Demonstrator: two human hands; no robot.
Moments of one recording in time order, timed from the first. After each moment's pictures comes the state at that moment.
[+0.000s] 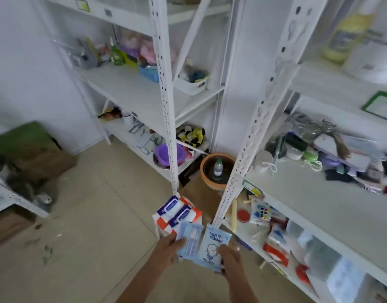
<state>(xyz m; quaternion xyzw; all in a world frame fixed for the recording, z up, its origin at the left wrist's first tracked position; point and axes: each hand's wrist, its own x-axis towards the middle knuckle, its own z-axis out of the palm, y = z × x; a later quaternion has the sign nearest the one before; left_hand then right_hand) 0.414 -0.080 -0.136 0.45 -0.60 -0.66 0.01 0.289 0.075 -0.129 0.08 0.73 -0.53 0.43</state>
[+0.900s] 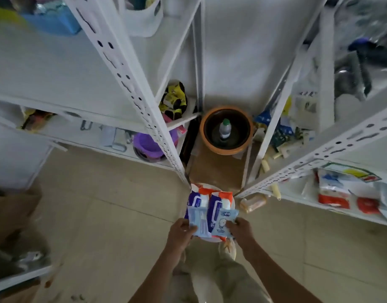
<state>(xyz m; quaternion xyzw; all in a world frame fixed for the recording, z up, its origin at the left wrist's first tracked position) 0.334 -0.367 -0.356 0.47 -0.62 -0.60 -0.18 0.234 -0.182 -0.357 0.24 0.77 -0.45 0.39</state>
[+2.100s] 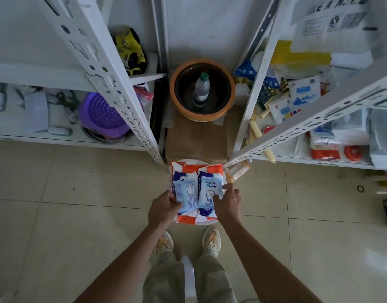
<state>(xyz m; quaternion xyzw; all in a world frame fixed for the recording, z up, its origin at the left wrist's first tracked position) 0.297 -0.424 -0.512 0.28 -0.83 -0.39 -0.27 0.253 -0.232 -0.497 0.22 0.91 -0.25 0.23</state>
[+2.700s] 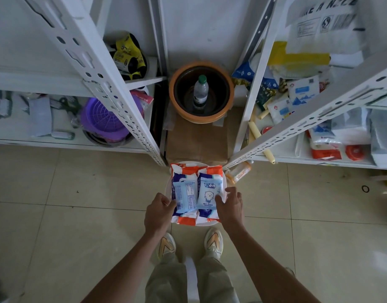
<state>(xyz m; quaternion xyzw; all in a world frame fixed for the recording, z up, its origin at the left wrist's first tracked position) 0.307 -0.421 -0.502 0.36 -0.82 -0.39 -0.22 0.261 -0.221 -0.494 0.24 0.89 -0.31 0.21</state>
